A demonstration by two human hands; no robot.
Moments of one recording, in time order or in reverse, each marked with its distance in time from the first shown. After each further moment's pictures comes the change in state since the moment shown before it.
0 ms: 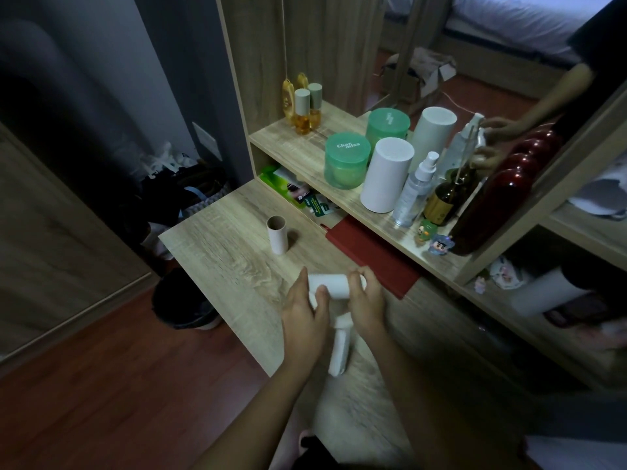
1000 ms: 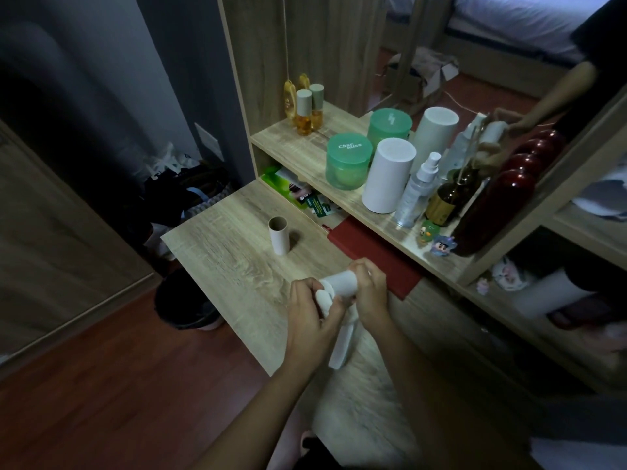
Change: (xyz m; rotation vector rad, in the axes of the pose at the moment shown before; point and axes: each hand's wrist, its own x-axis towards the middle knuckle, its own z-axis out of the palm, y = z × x) left_hand -0.005 0.015 -0.013 -0.099 -0.087 0.056; right_hand 0.017 -0.009 0.000 0.161 0.008 0.033
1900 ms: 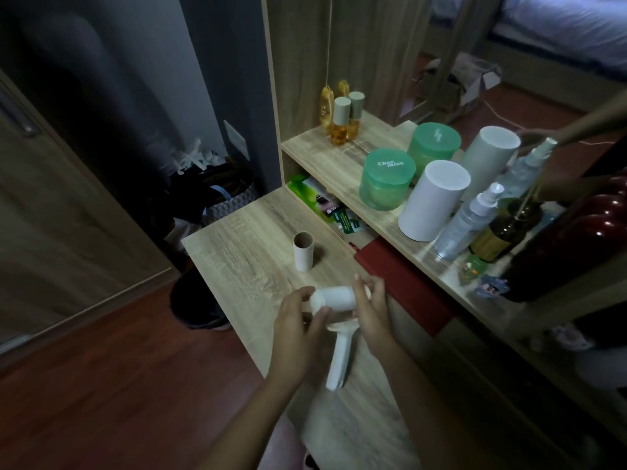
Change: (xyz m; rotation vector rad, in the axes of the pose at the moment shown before) left_hand 0.046 -0.038 -0.028 0.076 -0.001 -0.170; right_hand 0.034 0.023 0.038 -0.085 -0.134 0.152
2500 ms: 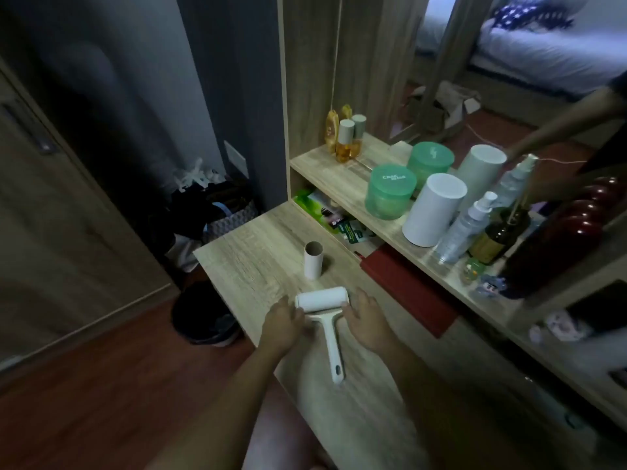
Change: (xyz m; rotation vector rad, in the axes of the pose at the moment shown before) left_hand 0.039 -0.043 -0.037 0.299 -0.219 -0.246; right_hand -0.007 0.009 0.013 -0.771 -0.146 -0.215
